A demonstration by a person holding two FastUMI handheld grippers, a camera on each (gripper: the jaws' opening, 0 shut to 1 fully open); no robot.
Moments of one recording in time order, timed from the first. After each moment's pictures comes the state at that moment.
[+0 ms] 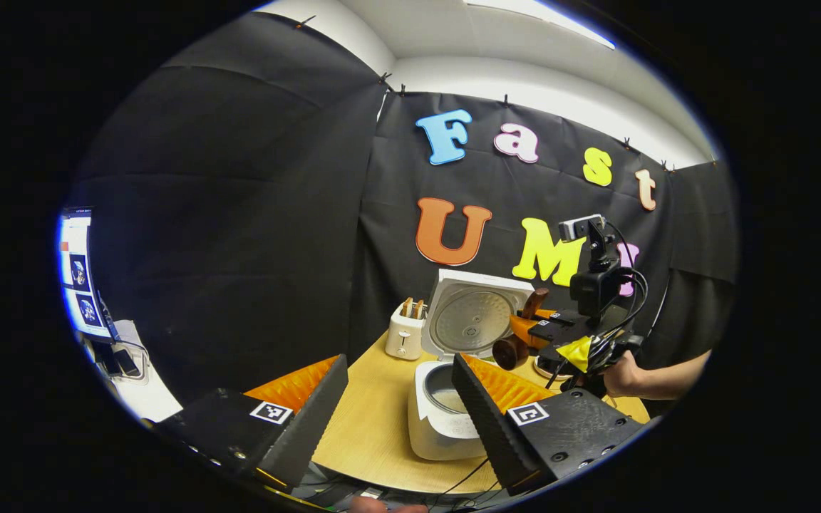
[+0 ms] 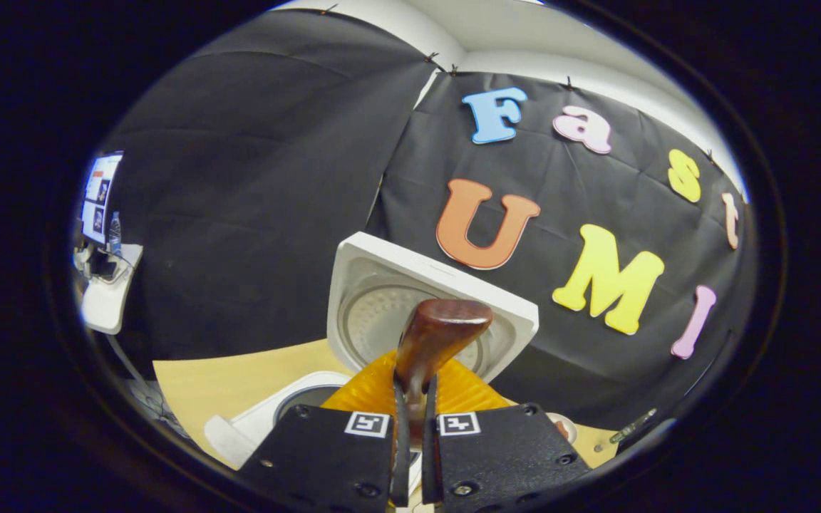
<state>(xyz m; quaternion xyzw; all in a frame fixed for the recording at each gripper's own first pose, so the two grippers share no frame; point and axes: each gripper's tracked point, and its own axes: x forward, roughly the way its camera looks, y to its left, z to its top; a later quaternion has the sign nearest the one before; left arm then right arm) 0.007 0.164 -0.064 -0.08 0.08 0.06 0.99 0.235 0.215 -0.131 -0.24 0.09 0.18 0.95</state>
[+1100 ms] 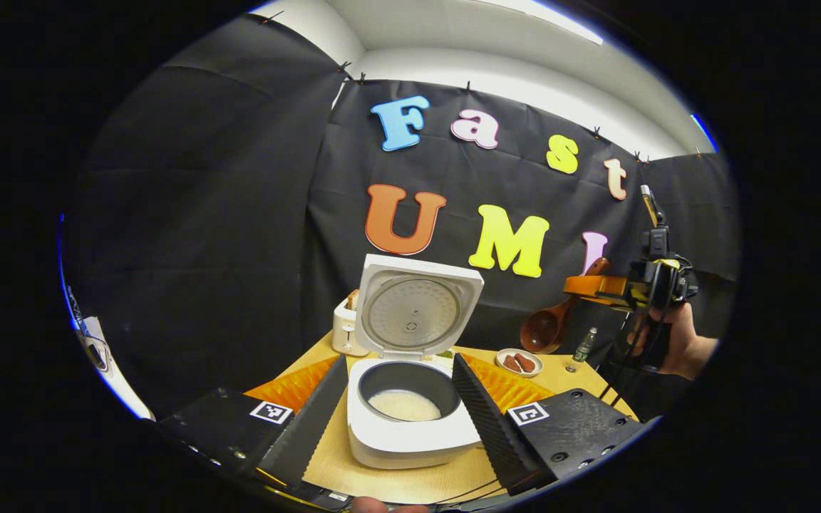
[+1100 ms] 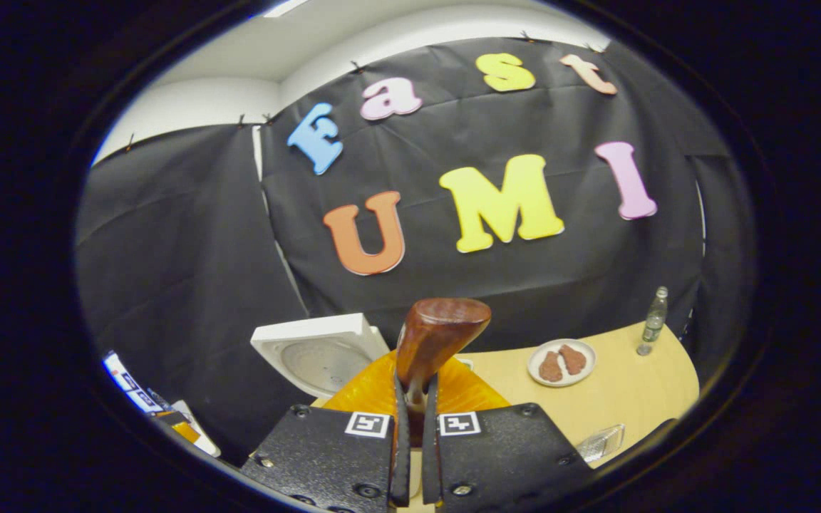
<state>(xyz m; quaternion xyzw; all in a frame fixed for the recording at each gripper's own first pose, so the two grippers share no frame) 0.018 0.122 -0.080 -0.06 0.09 -0.03 0.99 0.196 -0.019 -0.039 0.12 0.13 0.05 0.98</state>
